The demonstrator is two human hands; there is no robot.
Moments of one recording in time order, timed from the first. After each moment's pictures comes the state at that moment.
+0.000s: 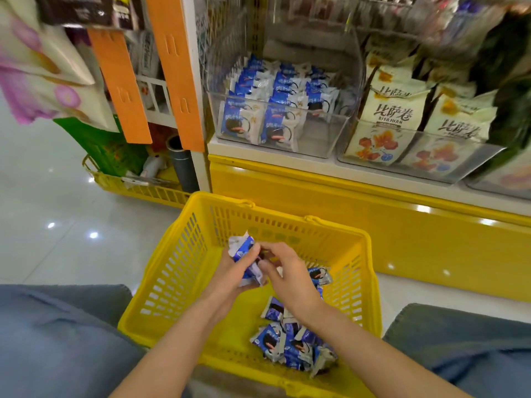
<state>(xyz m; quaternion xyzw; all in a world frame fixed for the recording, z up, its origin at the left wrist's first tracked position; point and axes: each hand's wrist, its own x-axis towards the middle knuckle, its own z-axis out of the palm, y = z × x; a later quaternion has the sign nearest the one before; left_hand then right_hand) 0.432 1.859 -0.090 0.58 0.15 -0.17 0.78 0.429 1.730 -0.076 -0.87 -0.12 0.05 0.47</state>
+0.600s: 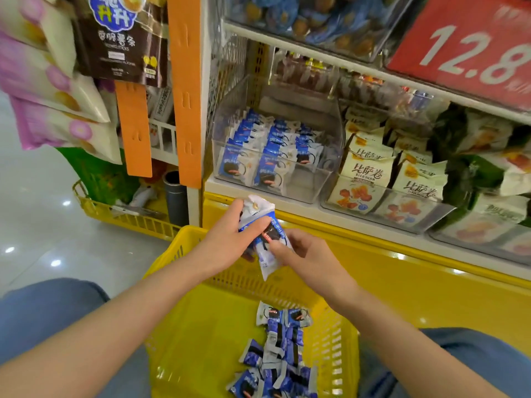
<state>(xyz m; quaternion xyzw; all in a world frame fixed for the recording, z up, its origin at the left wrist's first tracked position) 0.475 1.866 0.039 0.76 -0.07 -0.02 0.65 0.459 1.704 0.040 -0.82 -0.09 0.10 0.55</state>
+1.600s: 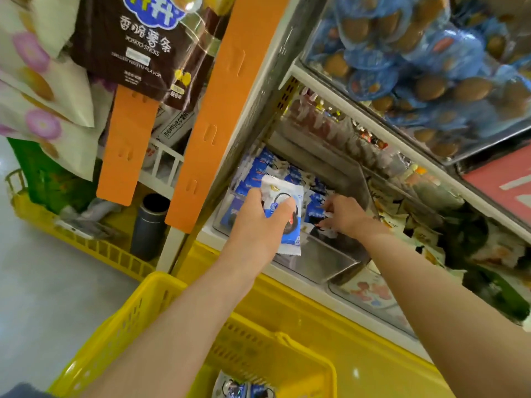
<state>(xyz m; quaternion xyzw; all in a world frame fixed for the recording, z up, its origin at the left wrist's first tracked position) 0.583 1.876 0.091 0.62 0.07 0.01 0.78 0.726 1.687 0.098 -1.00 -0.01 0.04 -0.04</state>
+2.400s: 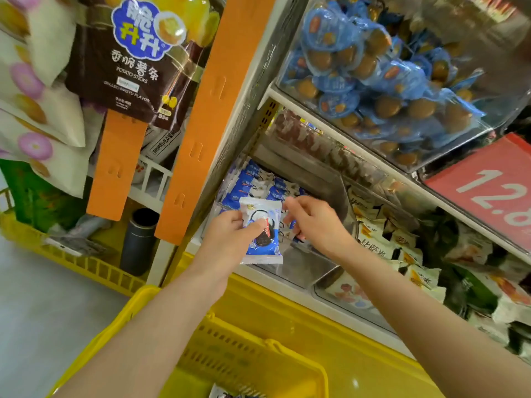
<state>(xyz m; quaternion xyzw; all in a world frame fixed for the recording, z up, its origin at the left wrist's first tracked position) 0.580 1.884 0.089 0.60 0.11 -0.04 0.79 0.647 1.742 0.127 -0.96 -0.07 0.00 0.28</state>
